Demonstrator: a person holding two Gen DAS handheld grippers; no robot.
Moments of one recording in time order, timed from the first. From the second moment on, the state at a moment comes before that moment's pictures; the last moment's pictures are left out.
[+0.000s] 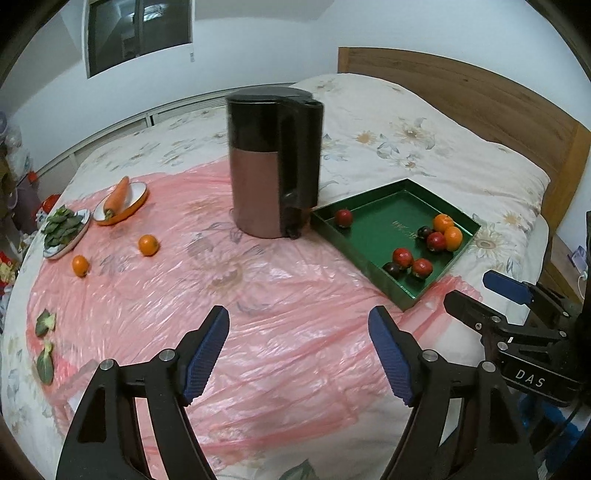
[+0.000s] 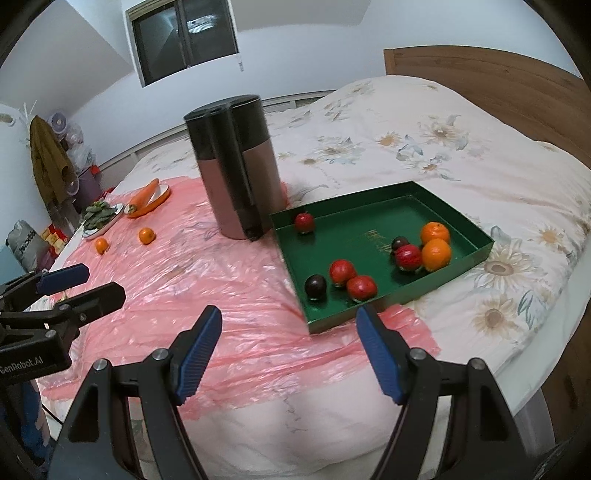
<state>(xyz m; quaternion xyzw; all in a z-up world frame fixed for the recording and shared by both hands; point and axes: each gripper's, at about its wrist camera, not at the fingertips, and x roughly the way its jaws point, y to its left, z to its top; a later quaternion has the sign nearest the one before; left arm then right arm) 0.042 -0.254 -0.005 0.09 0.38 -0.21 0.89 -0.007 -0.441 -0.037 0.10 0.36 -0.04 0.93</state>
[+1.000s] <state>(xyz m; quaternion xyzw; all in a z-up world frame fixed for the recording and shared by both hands) 0.110 -0.063 -0.032 0.03 0.41 -0.07 0.91 0.066 -0.317 -0.039 0.04 0.37 0.08 0.92</state>
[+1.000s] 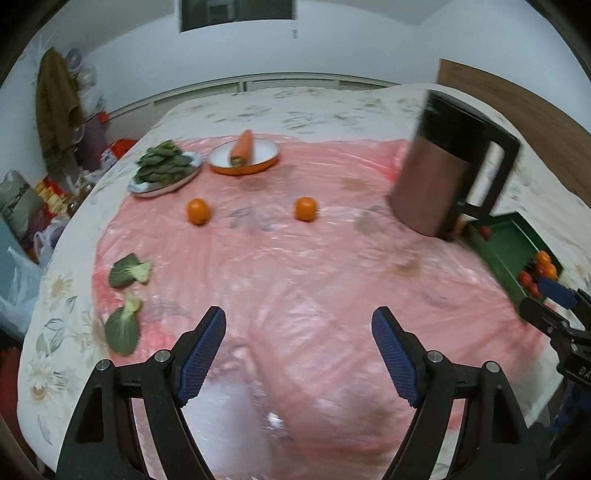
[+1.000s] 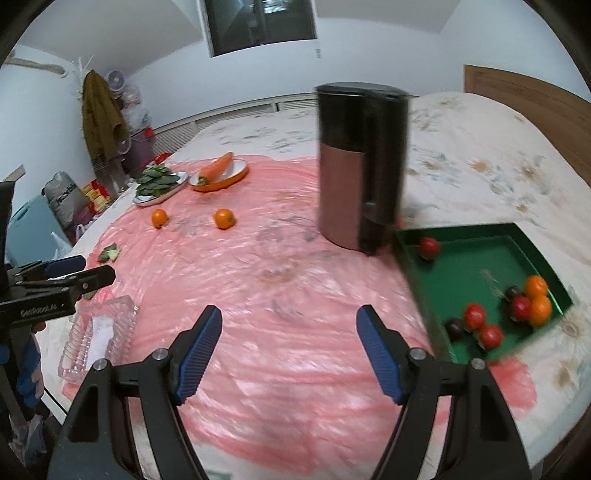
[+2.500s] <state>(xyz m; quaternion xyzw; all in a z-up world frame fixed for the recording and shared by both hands) 0.353 0.051 -0.132 0.00 0.47 -0.01 0.88 0.341 -0.162 -0.138 -0.02 0.43 0.20 0.88</state>
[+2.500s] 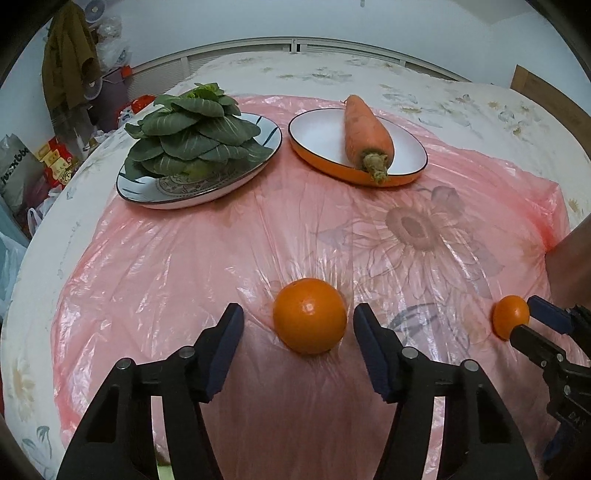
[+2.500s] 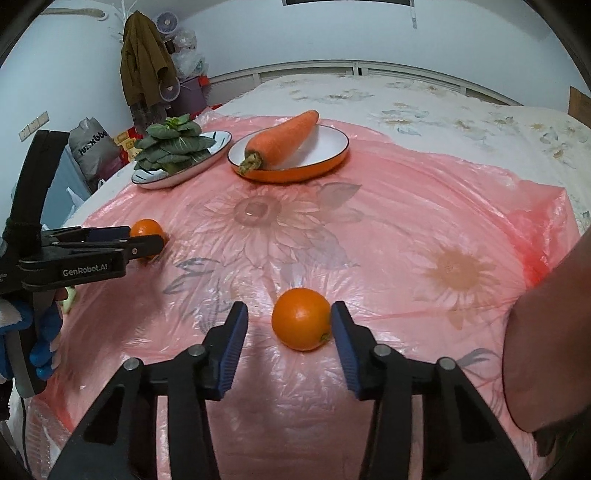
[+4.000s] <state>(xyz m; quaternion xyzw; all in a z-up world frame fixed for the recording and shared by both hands) 0.342 0.075 -0.124 -0.04 0.44 -0.01 0.90 0.341 -0.170 -0.137 -0.01 0.43 0.20 0.88</state>
